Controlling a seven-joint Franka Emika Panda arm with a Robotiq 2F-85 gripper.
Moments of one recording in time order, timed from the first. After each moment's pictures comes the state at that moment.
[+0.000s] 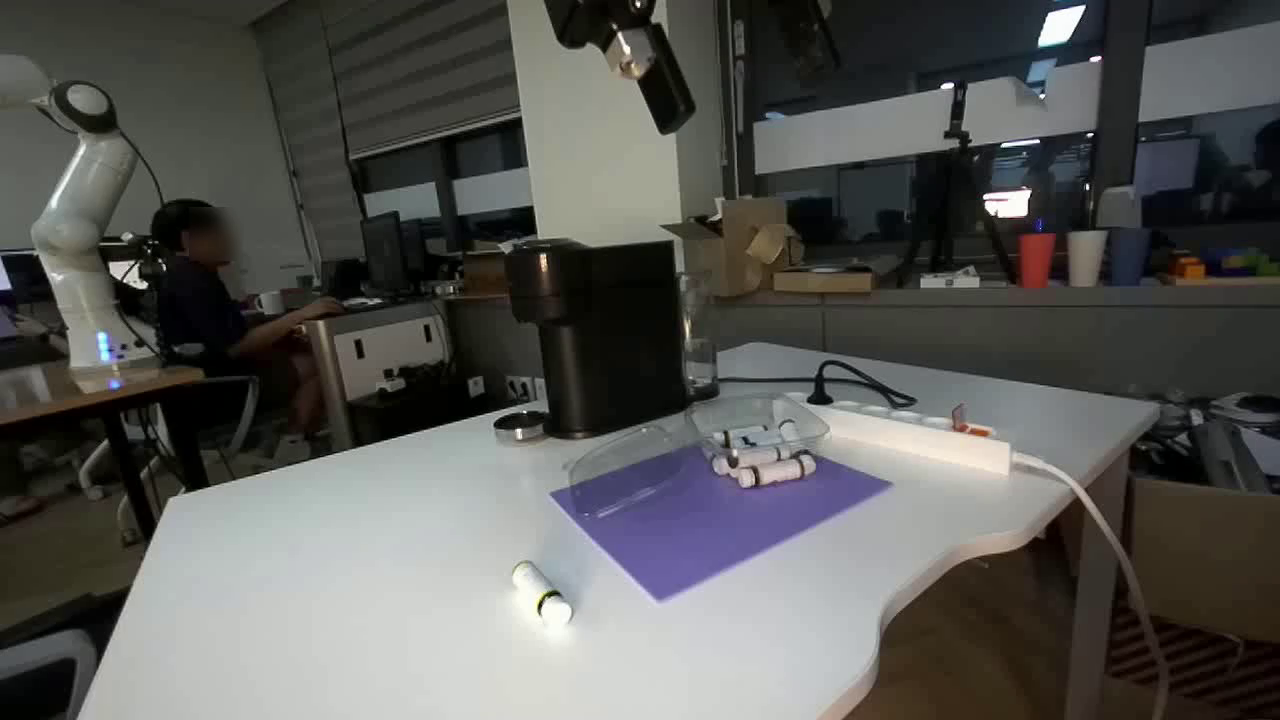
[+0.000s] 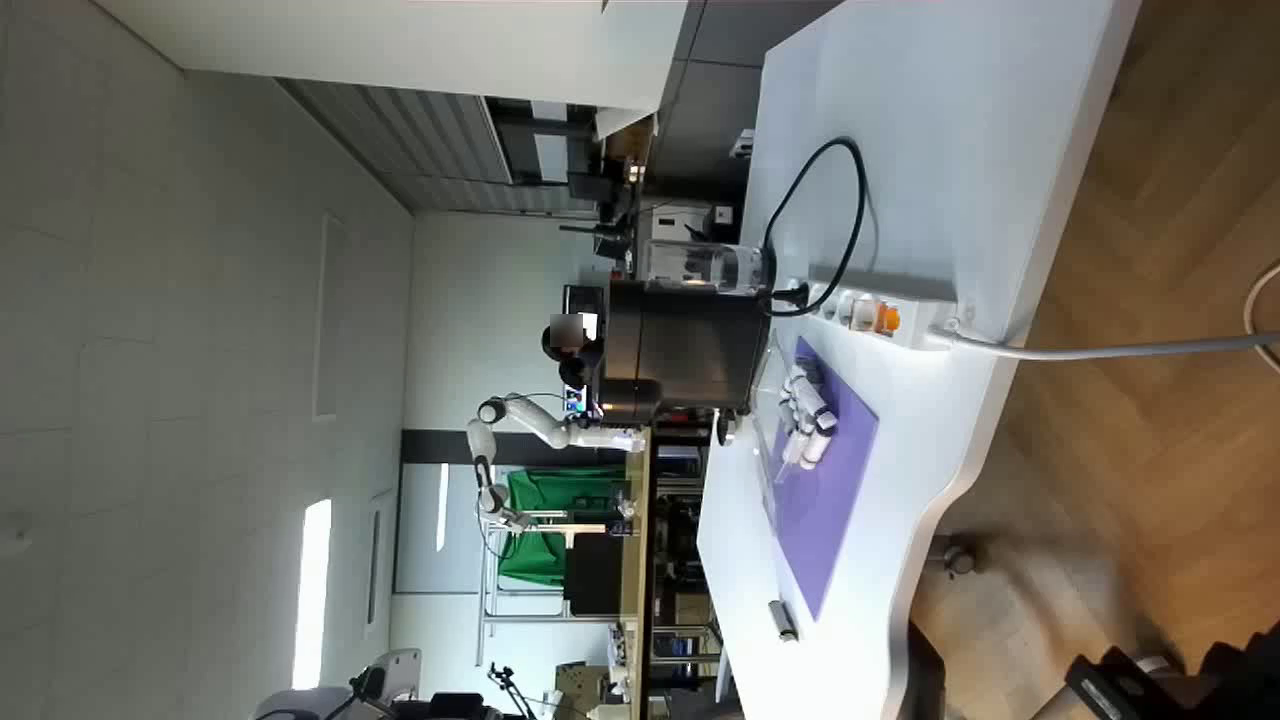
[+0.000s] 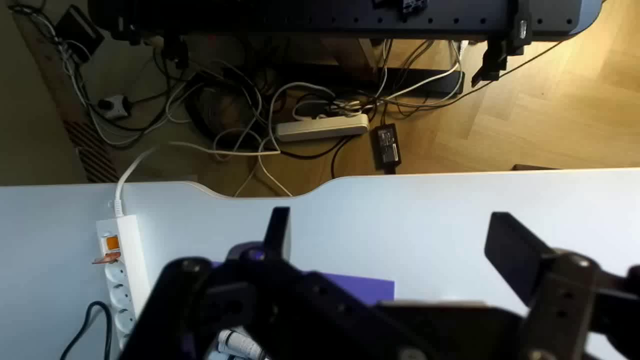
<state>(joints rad) 0.08 -0.30 0.33 -2.31 -0.04 1.72 0.35</state>
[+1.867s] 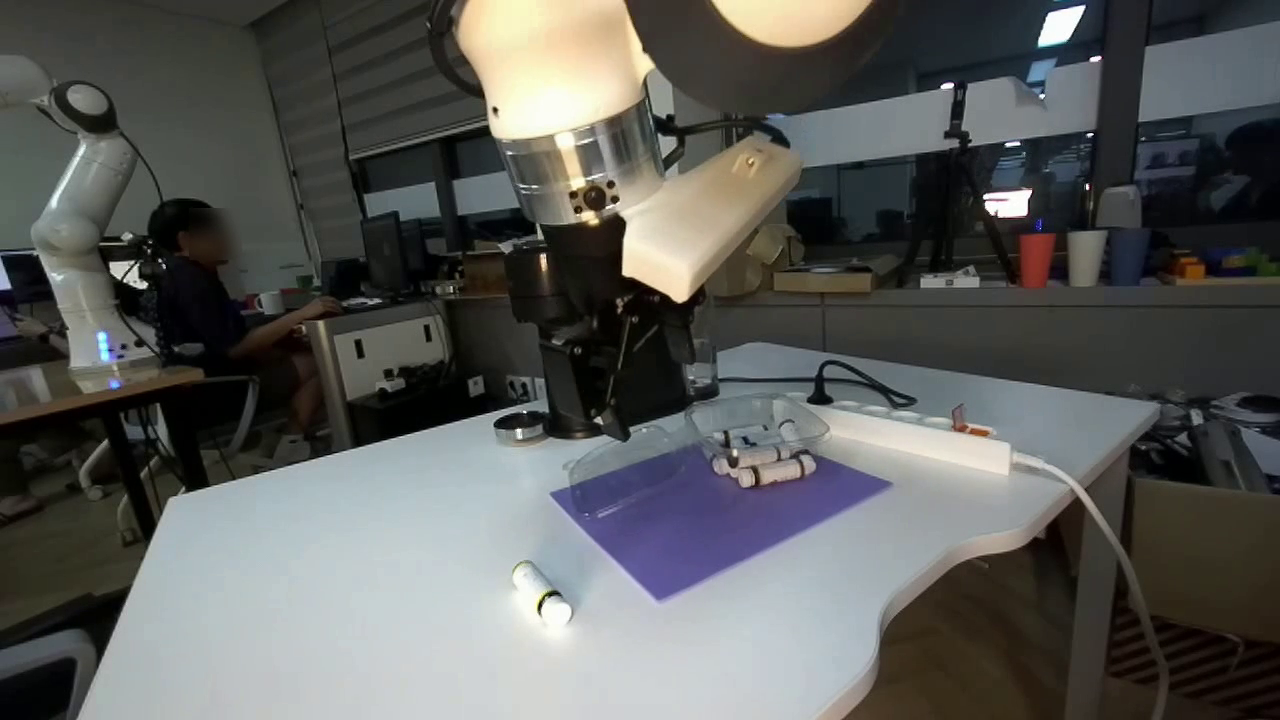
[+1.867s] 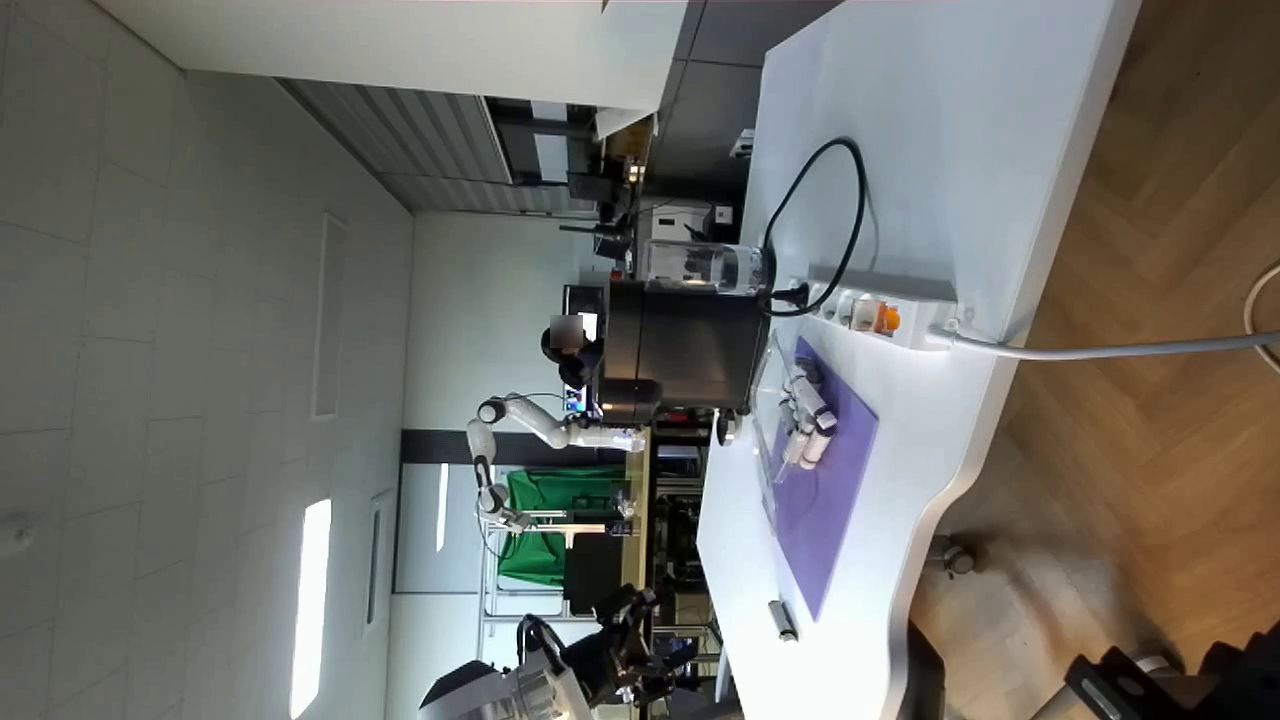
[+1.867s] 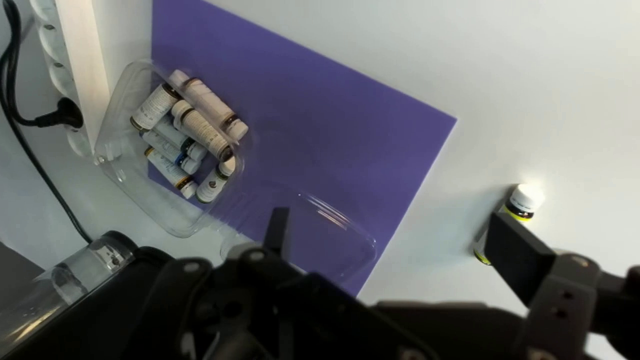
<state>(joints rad) -0.02 0.13 0.35 -2.44 -0.92 2.59 0.71</state>
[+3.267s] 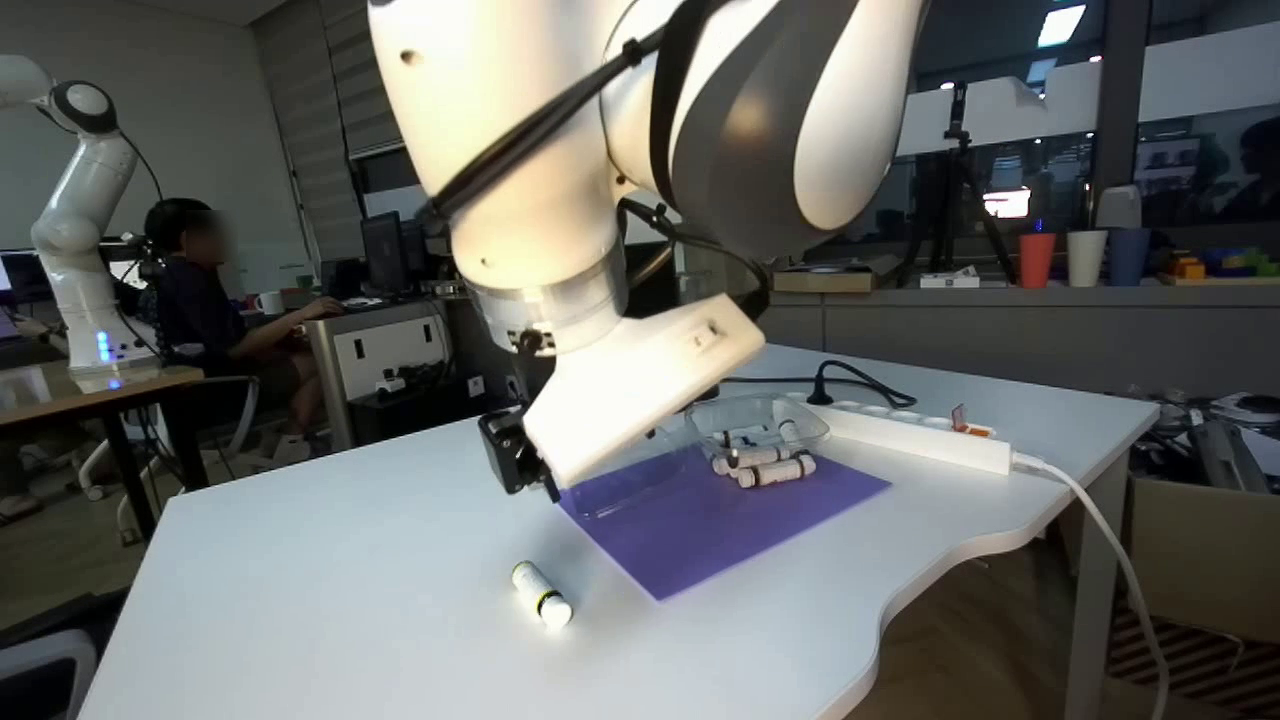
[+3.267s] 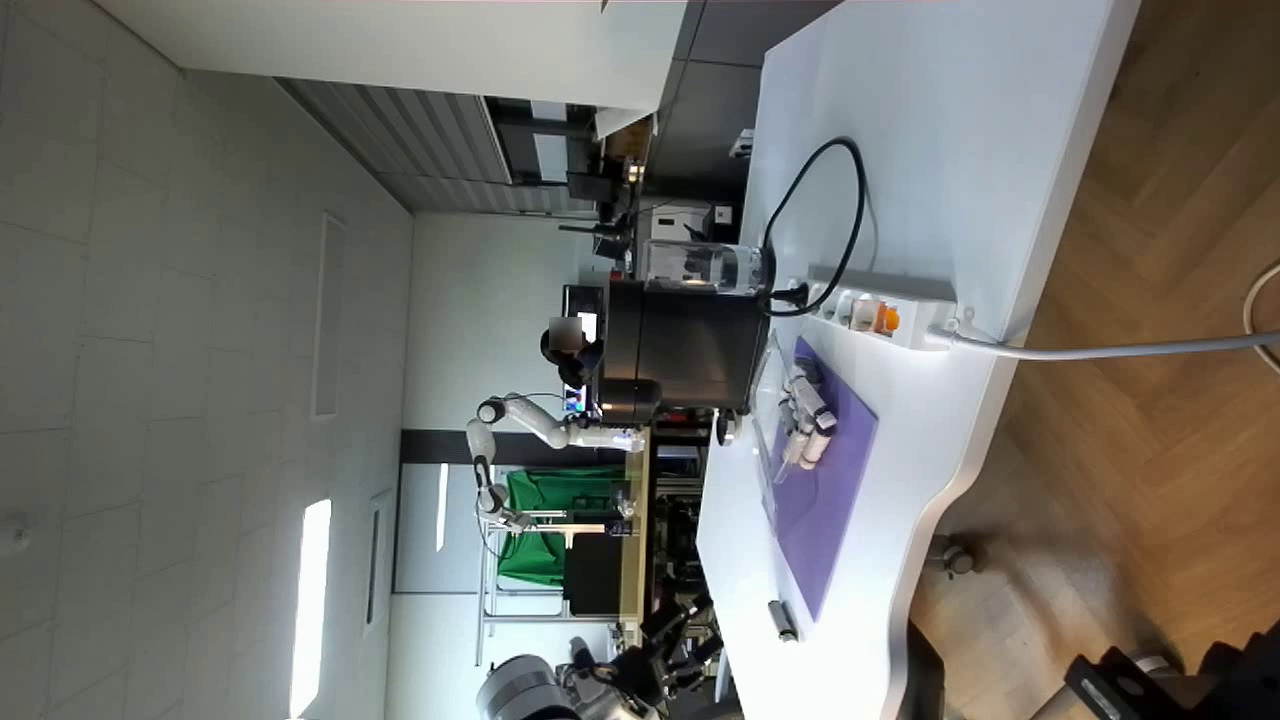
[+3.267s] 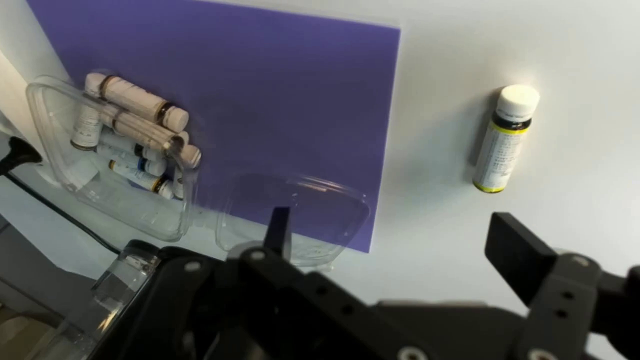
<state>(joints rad) 0.14 0.34 0.22 -2.33 -1.45 2.67 1.55</state>
